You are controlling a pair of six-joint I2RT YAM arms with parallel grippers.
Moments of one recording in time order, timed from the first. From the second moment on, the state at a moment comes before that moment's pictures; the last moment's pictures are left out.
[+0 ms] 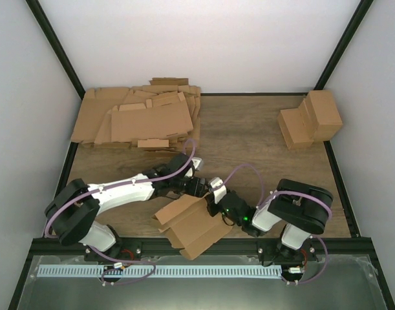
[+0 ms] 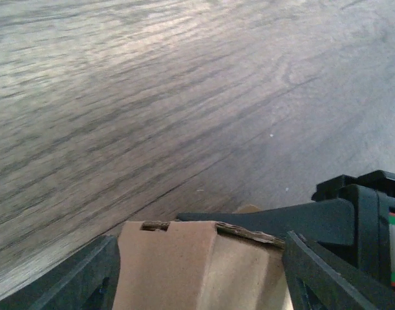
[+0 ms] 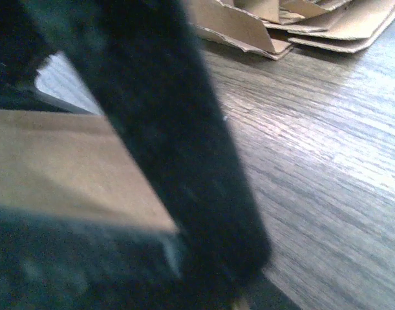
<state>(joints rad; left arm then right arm) -0.87 1.48 0.80 -0.19 0.20 -0.56 1.08 1.64 0.21 1.05 0.28 0.23</state>
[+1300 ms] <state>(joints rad) -0.85 1.40 0.72 -0.14 0.17 -0.67 1.12 1.70 0.31 0.96 0.45 0.31</state>
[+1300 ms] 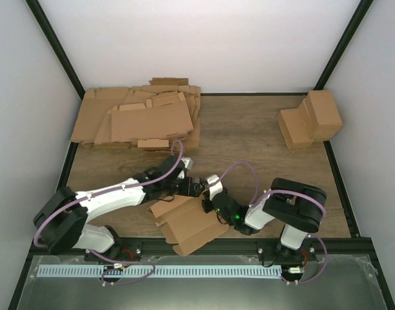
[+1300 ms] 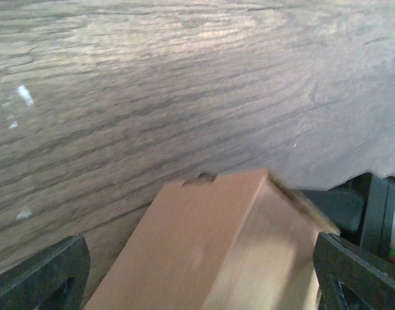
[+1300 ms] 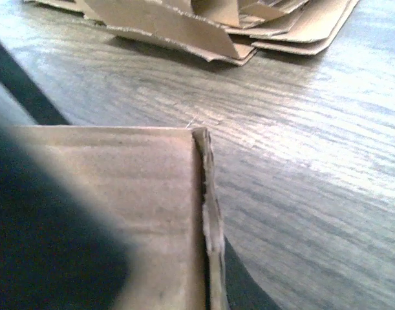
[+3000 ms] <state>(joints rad) -0.85 1.13 0.92 -0.56 -0.03 -0.66 0.57 1.26 0.33 0.43 0.19 0.88</state>
